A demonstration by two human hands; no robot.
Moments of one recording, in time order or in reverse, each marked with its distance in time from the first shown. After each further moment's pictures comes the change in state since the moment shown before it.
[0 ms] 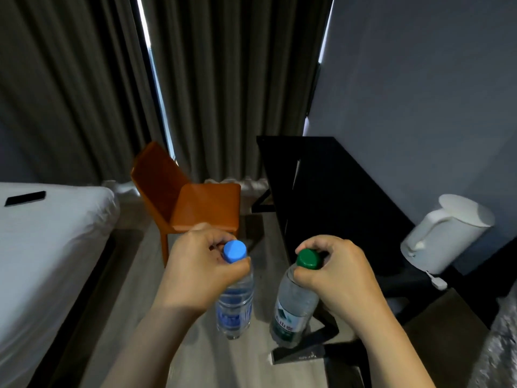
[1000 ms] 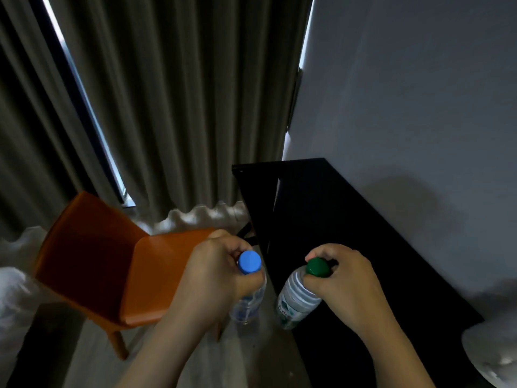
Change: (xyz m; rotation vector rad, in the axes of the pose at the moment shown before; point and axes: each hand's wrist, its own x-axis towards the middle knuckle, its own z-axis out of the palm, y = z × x) left_hand 0.432 -0.081 0.088 -0.069 -0.215 0.174; right_hand 0.409 0.010 0.063 0.041 0.101 0.201
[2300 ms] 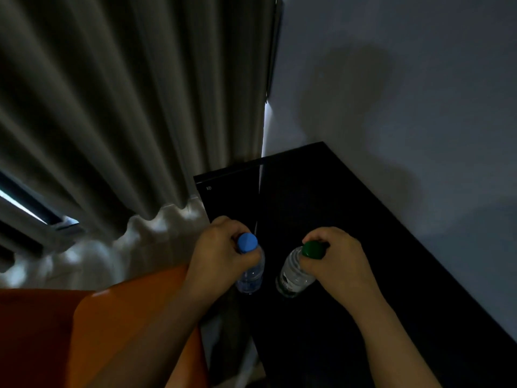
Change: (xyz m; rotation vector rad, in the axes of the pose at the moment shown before) left_hand 0.425 -0.155 0.148 0.012 -0.203 -0.004; right_hand 0.421 0.063 0.062 -0.019 0.022 0.125
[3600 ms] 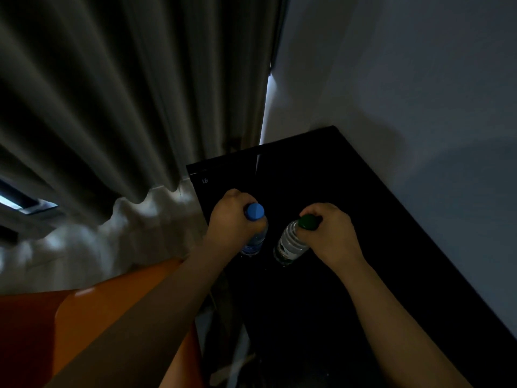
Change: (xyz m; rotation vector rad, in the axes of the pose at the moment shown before) left_hand 0.133 -0.075 0.043 0.035 -0.088 -0.060; right_hand 0.136 0.023 0.058 -0.085 -0.022 0.051
